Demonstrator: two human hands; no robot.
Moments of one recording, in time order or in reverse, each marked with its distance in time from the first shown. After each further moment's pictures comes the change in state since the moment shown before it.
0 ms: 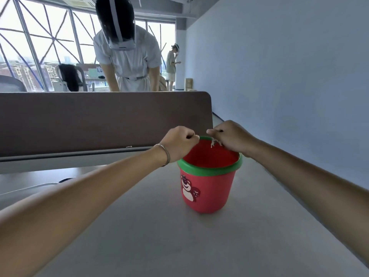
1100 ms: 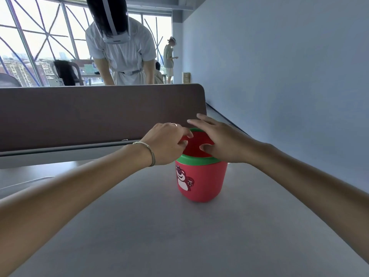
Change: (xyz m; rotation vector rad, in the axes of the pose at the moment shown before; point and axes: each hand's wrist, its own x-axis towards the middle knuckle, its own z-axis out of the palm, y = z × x) left_hand -0.043 0.019 -0.020 0.517 -0.078 0.181; right_hand -0.054 -0.018 -0.004 -0.404 -0.160 -0.260
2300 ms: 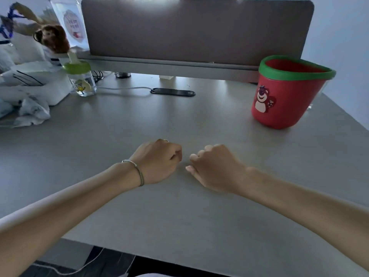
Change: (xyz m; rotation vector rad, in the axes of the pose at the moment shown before) left_hand -0.342 -0.010 0.048 0.012 -0.190 -0.519; right_hand -0.127 -0.204 0.221 -0.271 0.143 -0.646
